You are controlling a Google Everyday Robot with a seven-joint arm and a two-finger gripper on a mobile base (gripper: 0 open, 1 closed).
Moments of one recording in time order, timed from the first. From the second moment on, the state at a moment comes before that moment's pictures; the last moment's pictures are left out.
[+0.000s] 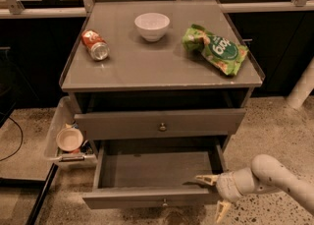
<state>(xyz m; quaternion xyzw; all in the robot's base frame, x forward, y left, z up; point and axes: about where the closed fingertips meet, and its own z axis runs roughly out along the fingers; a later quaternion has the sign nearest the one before) 0.431 -0.196 0.408 -0.75 0.53 0.22 0.33</state>
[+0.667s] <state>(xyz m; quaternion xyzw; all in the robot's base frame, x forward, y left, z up) 0.442 -0.201 0.474 -0.77 0.51 0.18 0.35</state>
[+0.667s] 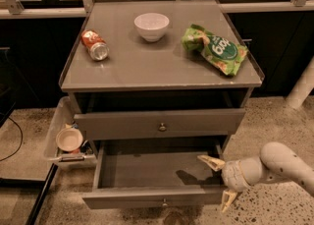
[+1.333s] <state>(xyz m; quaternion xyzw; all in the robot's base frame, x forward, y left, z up) 0.452 -0.229 0.562 -0.79 0.50 0.12 0.34</state>
